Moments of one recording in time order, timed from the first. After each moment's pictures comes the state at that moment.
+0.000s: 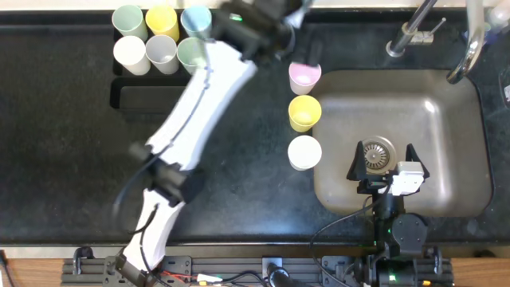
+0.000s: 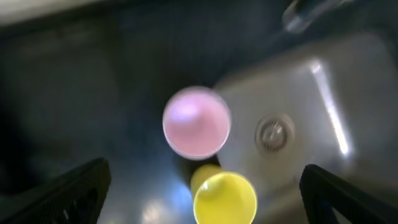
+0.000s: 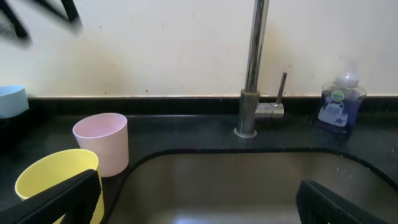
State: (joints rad) left arm -0.63 2.35 2.67 -1.32 0.07 -0.37; right arm -0.01 0.01 0.02 -0.01 0.02 0.03
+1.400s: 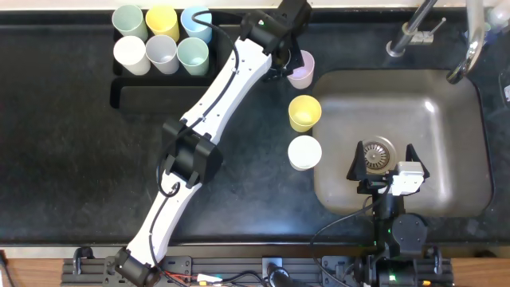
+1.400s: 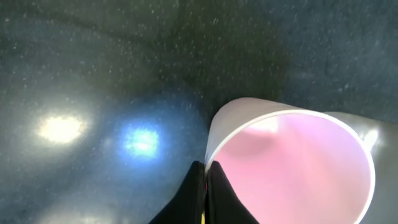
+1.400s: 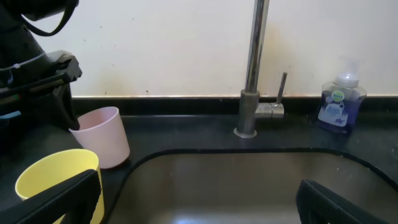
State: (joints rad) left arm -0.59 2.60 2.68 -1.31 0.02 -0.89; right arm -0.01 0.01 0.02 -0.01 0.02 0.03
